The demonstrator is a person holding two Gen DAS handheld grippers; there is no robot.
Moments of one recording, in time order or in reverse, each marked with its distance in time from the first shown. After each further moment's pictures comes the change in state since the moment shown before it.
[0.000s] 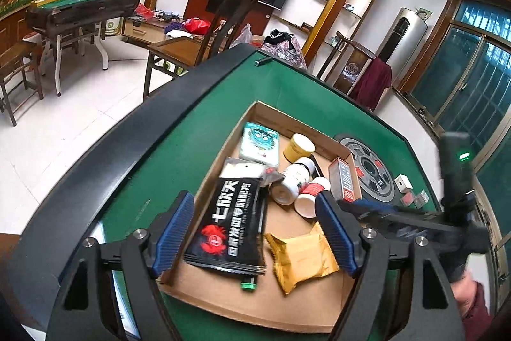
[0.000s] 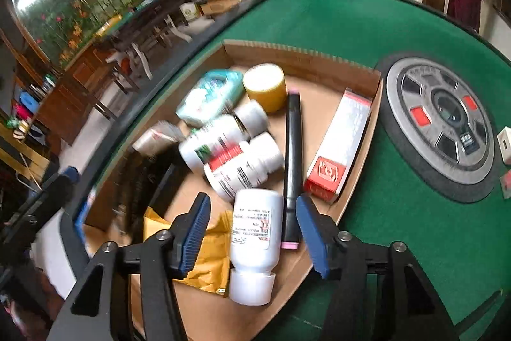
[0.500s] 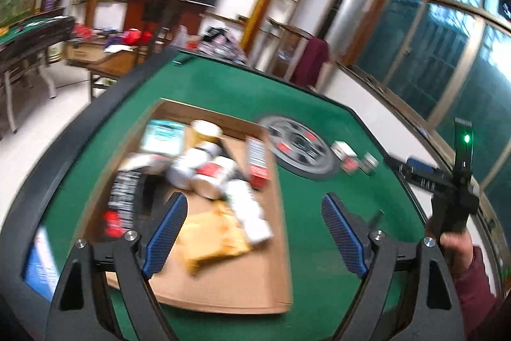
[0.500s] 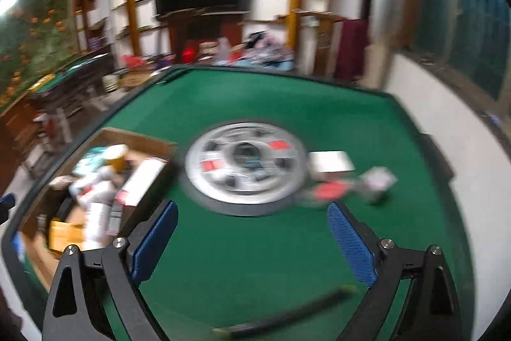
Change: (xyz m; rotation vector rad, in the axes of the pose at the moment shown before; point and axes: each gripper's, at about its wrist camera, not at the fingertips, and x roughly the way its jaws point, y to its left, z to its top) left arm -0.010 -0.101 -0.027 0.211 0.043 -0.220; right arm -0.161 -0.126 -0.058 0.070 -0.364 -0.511
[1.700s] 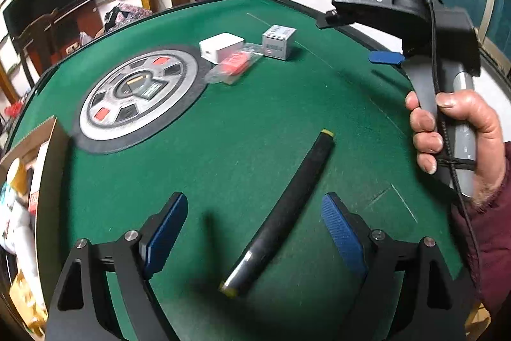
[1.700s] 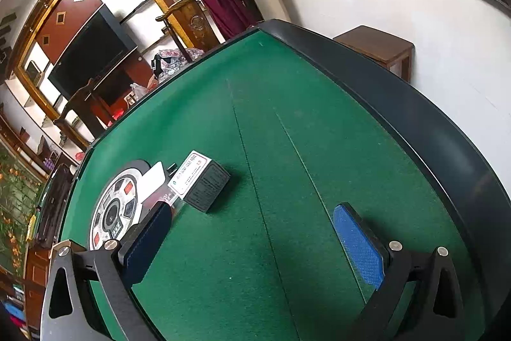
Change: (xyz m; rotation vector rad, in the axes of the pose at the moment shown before) left arm 0.198 -0.220 -0.070 0.523 0.332 0.017; right arm 0.101 -0.220 -0.049 0.641 0.104 0.016
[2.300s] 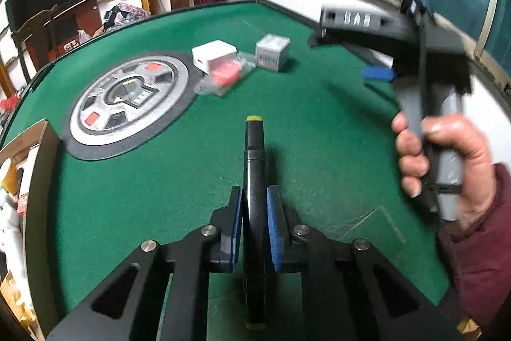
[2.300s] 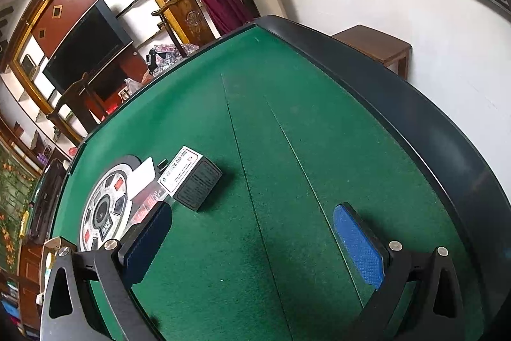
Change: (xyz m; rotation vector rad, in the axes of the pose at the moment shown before) left arm -0.006 0.001 0.007 -0.060 -0.043 -0.047; right arm 0.006 -0.001 -0.003 -0.031 0.009 -0.035
